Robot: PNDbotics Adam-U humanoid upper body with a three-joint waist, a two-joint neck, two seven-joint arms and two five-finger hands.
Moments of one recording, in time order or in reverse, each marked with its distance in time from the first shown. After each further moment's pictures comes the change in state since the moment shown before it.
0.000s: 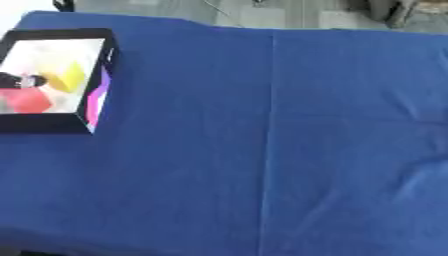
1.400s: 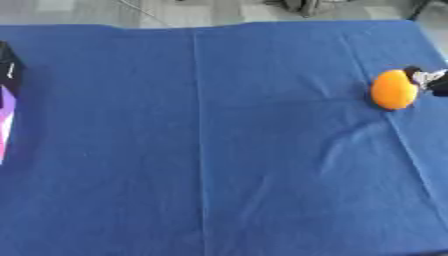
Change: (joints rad) left arm 0.109 -0.302 0.039 -0.533 0.761 -0.608 0.806; right arm 0.170 -0.100 -0.102 -0.004 0.038 0.230 0.549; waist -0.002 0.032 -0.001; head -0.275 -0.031
